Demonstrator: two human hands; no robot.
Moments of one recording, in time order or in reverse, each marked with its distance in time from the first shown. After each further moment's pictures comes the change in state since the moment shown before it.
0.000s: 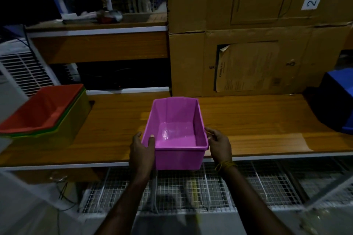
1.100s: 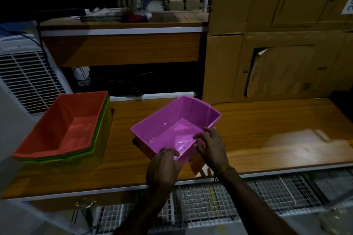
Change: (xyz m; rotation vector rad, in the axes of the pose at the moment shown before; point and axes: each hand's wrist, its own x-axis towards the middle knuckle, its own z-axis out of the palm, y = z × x) left_hand 0.142 -0.055 -0.104 0.493 -0.332 0.399; right_hand 0.007 -0.040 0.234 -0.761 -0.058 -0.383
